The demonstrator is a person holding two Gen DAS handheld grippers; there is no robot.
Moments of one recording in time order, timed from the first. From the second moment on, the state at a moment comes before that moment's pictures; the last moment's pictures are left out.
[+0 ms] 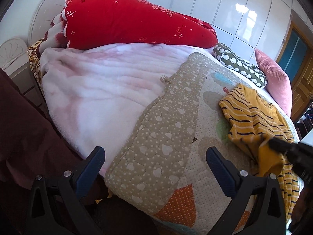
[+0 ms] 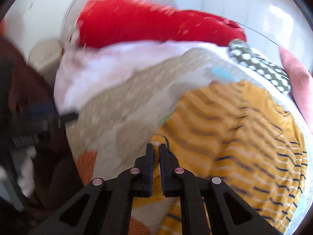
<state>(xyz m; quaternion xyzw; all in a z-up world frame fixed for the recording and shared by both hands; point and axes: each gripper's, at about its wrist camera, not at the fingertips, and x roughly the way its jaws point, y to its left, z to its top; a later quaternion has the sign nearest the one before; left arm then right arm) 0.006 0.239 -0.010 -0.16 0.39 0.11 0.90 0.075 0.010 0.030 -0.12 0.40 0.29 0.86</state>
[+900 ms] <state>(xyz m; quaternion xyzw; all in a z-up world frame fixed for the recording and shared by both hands) 0.141 0.036 -0.066 -0.09 0.53 -0.14 0.83 0.129 -0.360 0.023 0.18 0.40 -0.01 0.90</state>
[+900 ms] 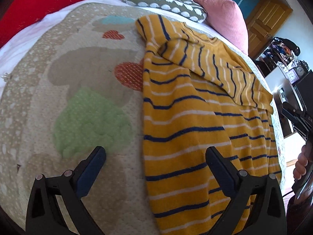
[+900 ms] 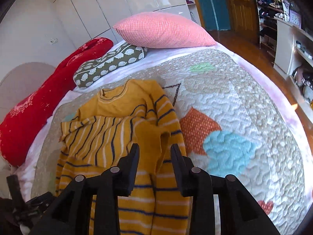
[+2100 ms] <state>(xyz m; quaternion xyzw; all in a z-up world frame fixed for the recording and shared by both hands) 0.054 0.028 -0.054 -0.12 0.53 -0.17 0.82 -0.010 -0.319 -0.022 0.23 0.44 0.08 0.86</state>
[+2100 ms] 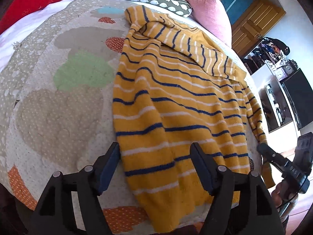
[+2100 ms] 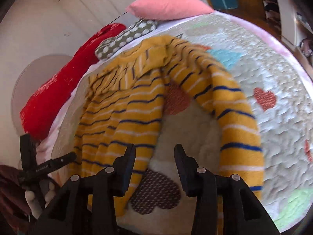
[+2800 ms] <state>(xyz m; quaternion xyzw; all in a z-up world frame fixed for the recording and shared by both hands) 0.016 0.041 -0.044 -0.05 0.53 -0.12 0.84 -0.035 -0.311 -0.046 0.24 0.46 0.10 0.85</state>
